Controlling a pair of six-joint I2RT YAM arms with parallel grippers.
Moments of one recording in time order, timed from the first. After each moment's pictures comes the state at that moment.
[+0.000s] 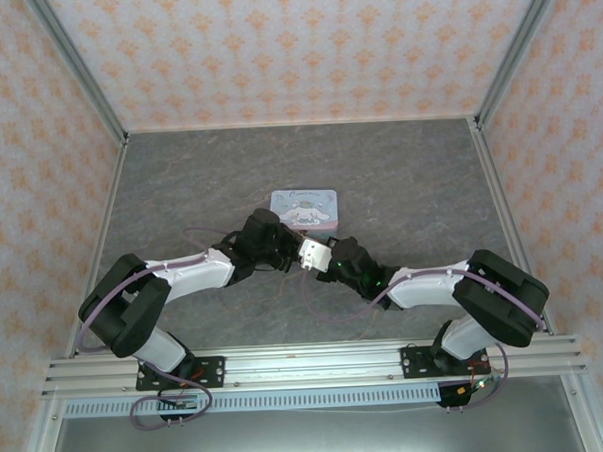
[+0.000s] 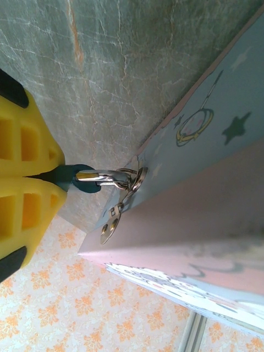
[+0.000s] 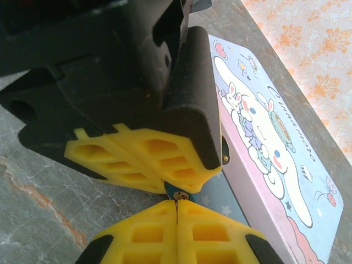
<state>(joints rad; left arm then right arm) -0.63 1.54 0.71 0.16 0.24 -1.67 0.91 1.47 0.49 0.51 0.21 -0.53</state>
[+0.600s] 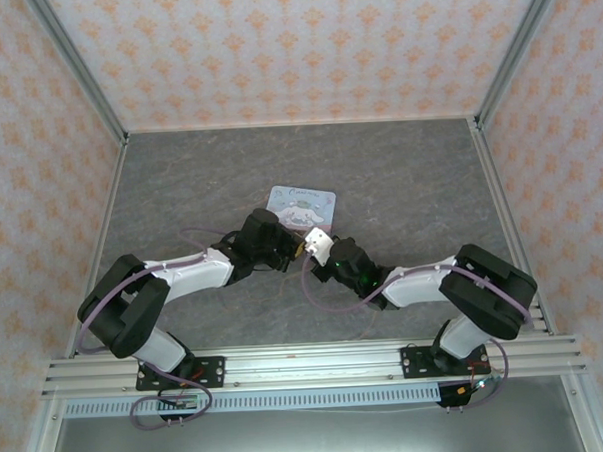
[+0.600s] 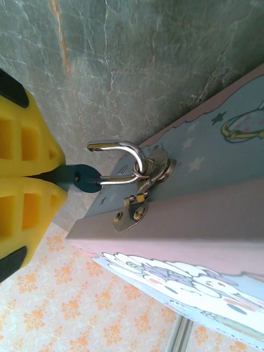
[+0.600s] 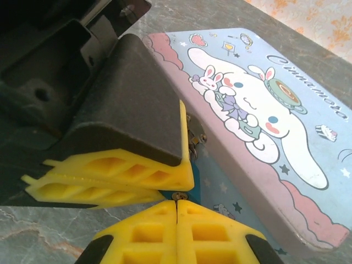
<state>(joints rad) -0.63 1.53 0.71 0.13 0.20 -1.67 0.90 1.54 0.49 0.62 0.18 -0.14</state>
